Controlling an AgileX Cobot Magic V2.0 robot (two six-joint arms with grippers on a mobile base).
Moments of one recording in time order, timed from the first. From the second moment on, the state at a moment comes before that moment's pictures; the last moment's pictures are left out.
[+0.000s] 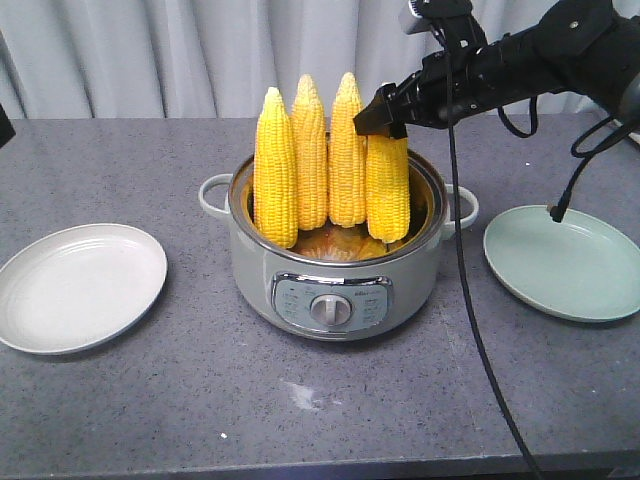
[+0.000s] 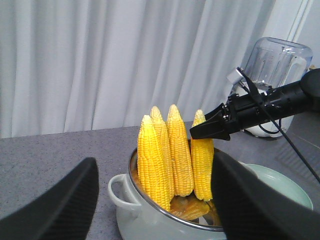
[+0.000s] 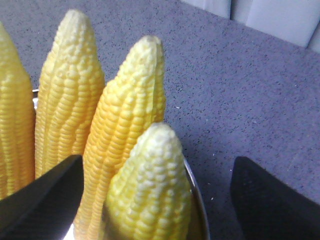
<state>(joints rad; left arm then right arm) 0.06 0.76 -0.84 -1.25 0.59 0.97 0.15 2.01 -1.91 0.69 0.88 -0.69</state>
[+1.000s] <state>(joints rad) 0.06 0.76 -0.84 -1.25 0.59 0.97 0.15 1.61 -1.91 0.71 0.90 -0.63</state>
